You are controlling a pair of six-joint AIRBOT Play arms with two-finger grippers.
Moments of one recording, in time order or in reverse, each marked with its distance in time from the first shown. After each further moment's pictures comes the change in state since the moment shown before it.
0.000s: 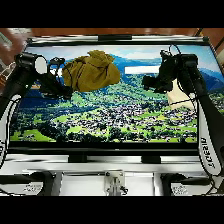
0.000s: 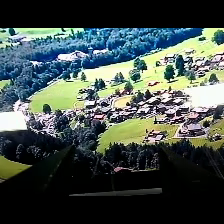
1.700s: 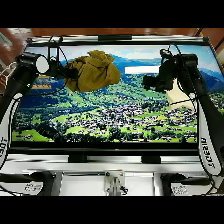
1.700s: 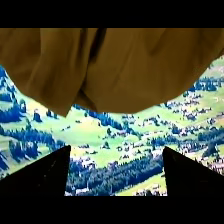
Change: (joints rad) left arm 0.007 -0.035 0.028 -0.015 0.514 0.031; right arm 0.000 0.000 0.000 -0.019 0.027 -0.041
